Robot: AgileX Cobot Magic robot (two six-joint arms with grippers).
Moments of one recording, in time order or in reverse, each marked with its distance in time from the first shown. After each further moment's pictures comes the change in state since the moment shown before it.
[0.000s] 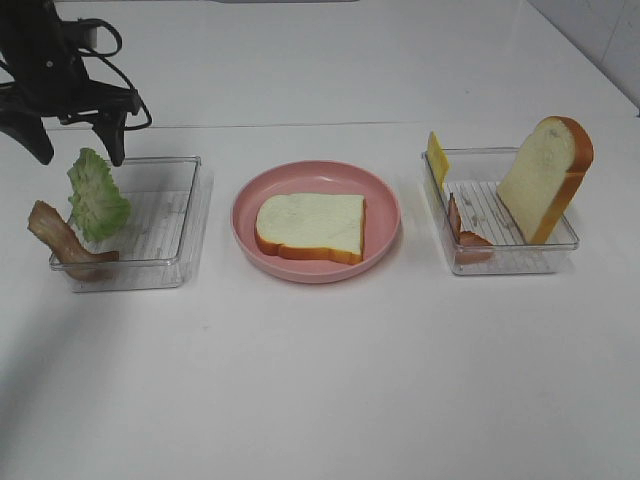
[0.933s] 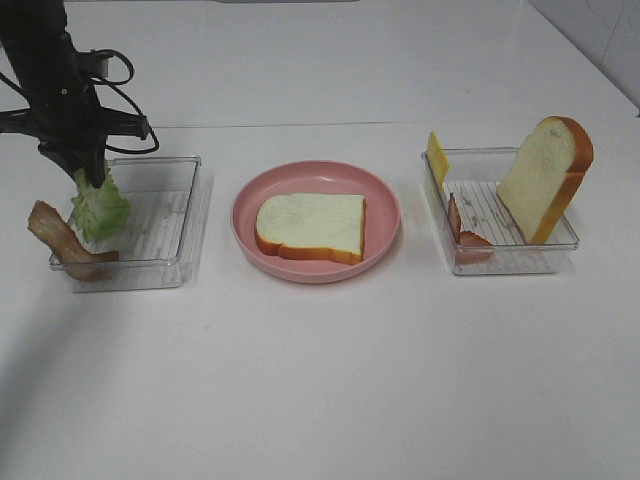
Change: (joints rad) left arm 0.000 0.065 -0.006 -0.009 -0.004 0.000; right arm 0.000 0.000 0.000 0.001 0.000 0.001
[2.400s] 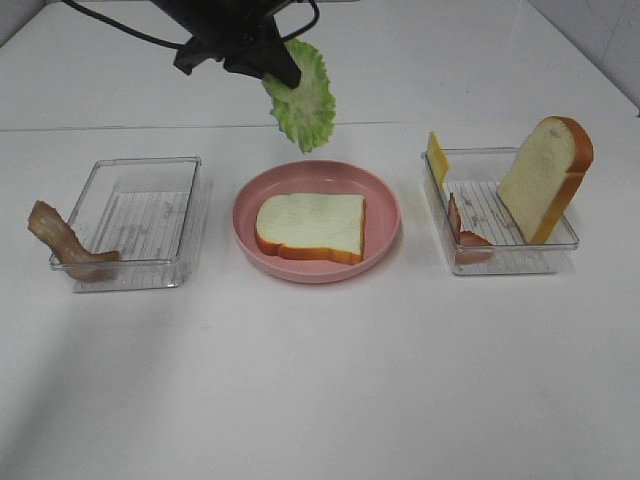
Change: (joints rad) left arm -0.213 -0.084 -0.112 -0.679 -0.144 0.234; right arm 0.000 0.000 0.000 0.000 0.000 0.000
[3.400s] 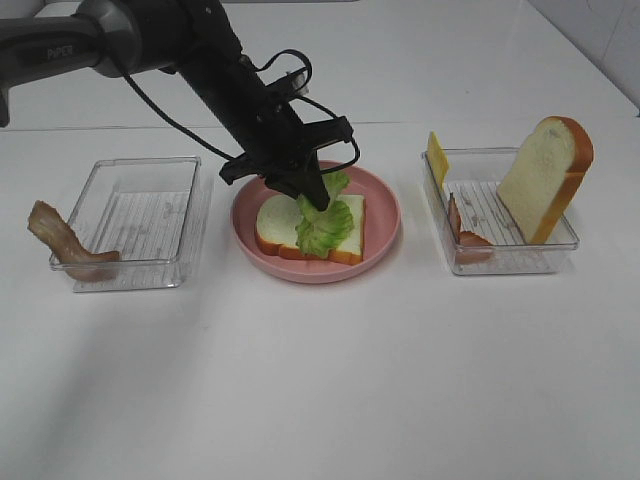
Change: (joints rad) left arm -0.093 0.213 0.000 0.083 0.047 -0.073; right arm 0.000 0.000 0.000 0.000 0.000 0.000
